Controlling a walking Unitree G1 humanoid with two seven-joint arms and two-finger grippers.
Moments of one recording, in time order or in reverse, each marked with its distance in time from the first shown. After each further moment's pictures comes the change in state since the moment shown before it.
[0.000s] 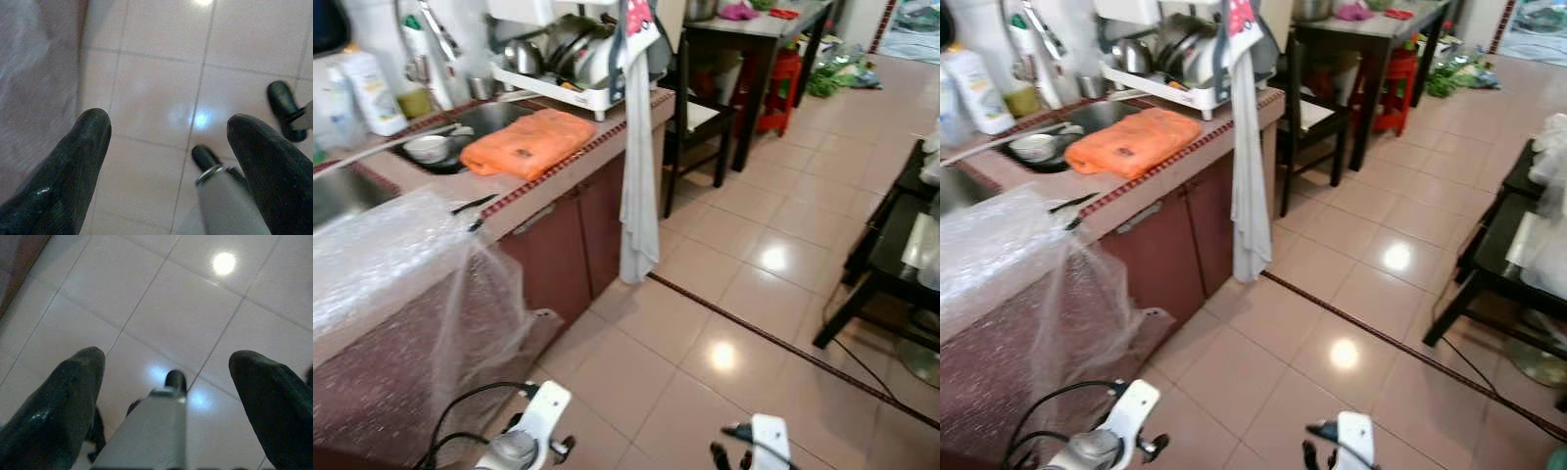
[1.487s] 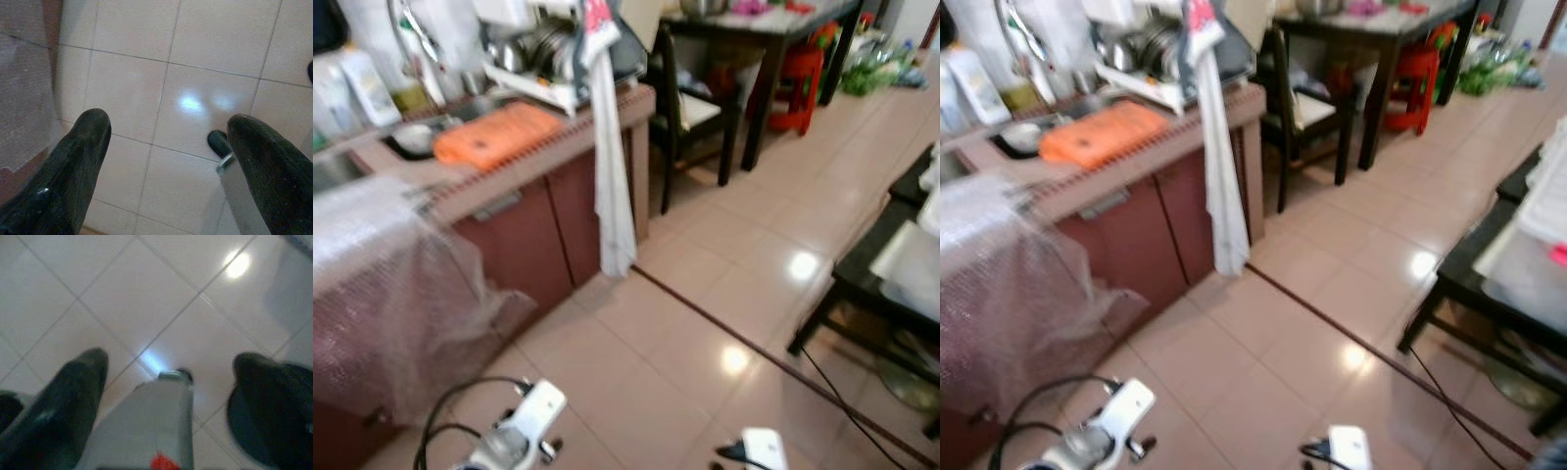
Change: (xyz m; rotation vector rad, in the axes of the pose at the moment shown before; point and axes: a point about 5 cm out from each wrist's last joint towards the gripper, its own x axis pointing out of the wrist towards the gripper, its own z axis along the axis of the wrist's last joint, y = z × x) left arm -0.001 0.004 0.001 0.120 0.029 -0.011; right arm -0.004 -0.001 -0.010 -0.104 0.023 0.000
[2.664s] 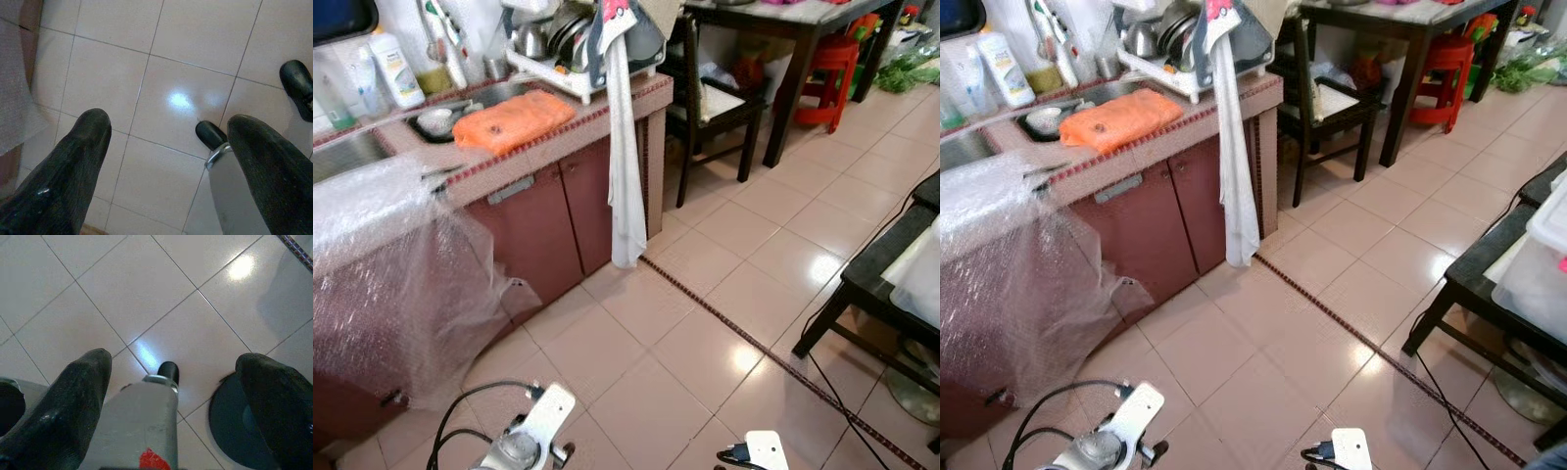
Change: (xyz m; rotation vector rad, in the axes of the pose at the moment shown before) left arm 0.002 -0.012 -0.003 -0.022 0.006 -0.015; right arm -0.001 -0.004 -0.004 -0.051 0.016 -0.003
